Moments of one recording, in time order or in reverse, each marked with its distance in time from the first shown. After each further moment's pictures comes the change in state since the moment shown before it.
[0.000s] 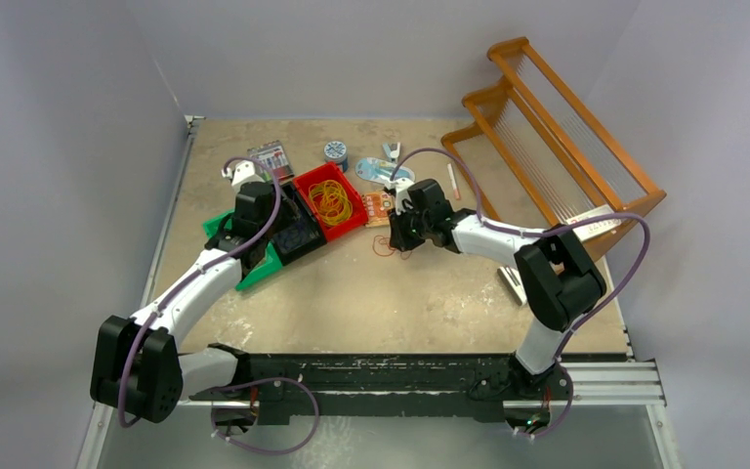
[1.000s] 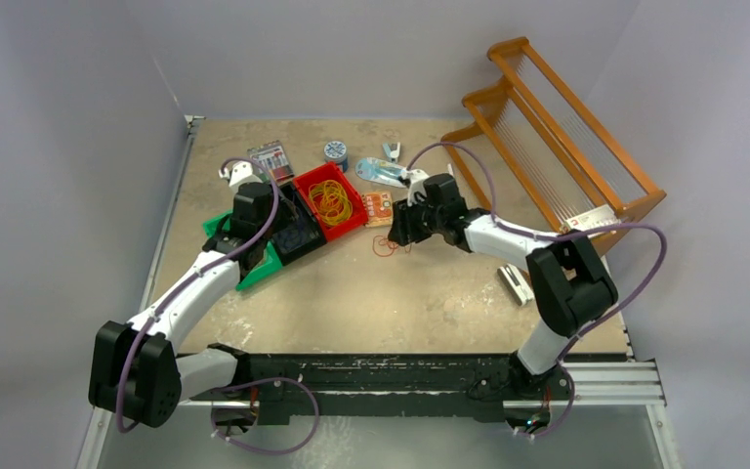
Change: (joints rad) left arm 0.000 -0.024 0.000 -0.017 -0.018 0.000; right arm -0.082 -0.084 -0.058 0.098 -0.081 0.086
